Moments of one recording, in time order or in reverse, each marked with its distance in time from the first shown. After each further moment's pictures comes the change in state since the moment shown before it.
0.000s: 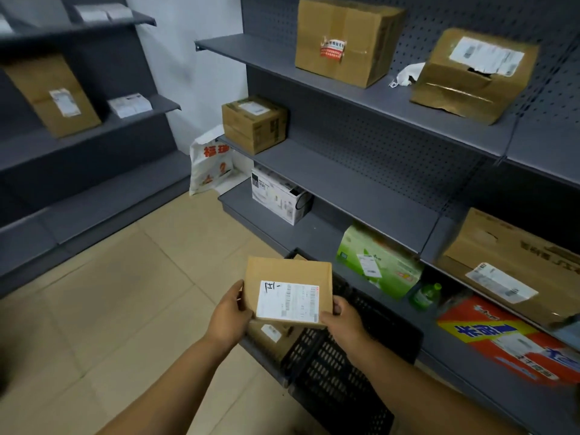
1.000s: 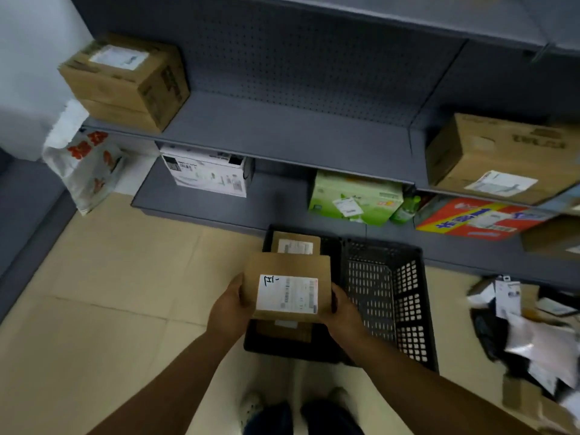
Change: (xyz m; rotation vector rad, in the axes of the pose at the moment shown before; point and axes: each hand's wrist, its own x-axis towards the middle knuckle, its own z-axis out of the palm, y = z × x) left_hand 0.302 -0.061 -0.045 0.454 -0.486 0.119; right_hand 0.150 -0.021 0.159 0.210 0.338 0.216
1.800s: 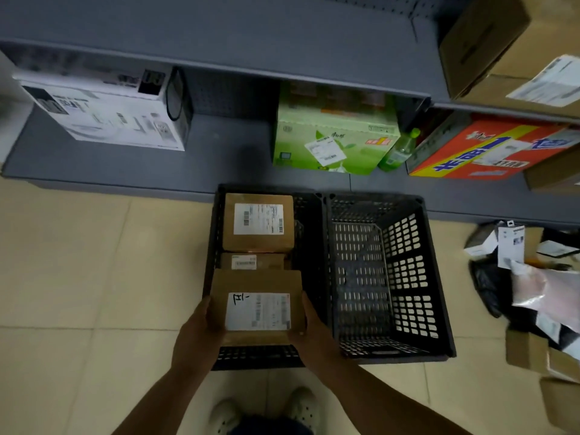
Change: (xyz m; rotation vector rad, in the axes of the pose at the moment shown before) left_hand 0.120 -0.140 0.175 0.102 -0.105 -0.076; right_hand 0.153 0.209 0.046 -0.133 -0.067 0.198
